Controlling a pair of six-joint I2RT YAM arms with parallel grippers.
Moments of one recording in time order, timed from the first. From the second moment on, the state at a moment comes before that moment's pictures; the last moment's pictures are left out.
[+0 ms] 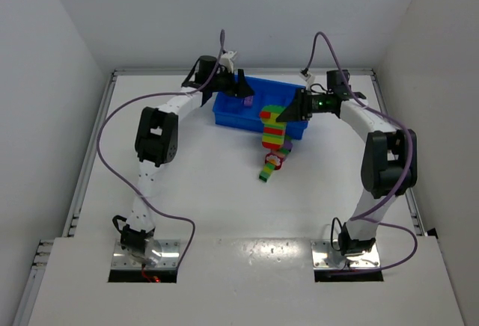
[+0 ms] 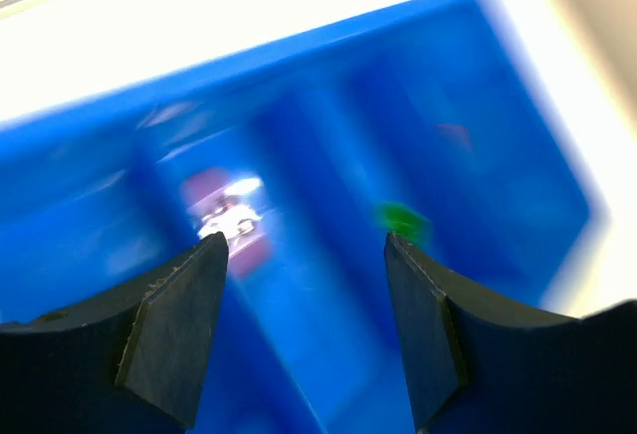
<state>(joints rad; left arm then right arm) -0.31 2.45 2.02 0.00 0.60 -0.23 0.06 1.83 1.32 -0.33 -1.10 0.05</state>
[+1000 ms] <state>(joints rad) -0.39 2.33 1.94 0.09 1.46 -0.44 0.11 1.83 1.40 -0.53 -1.11 -0.19</state>
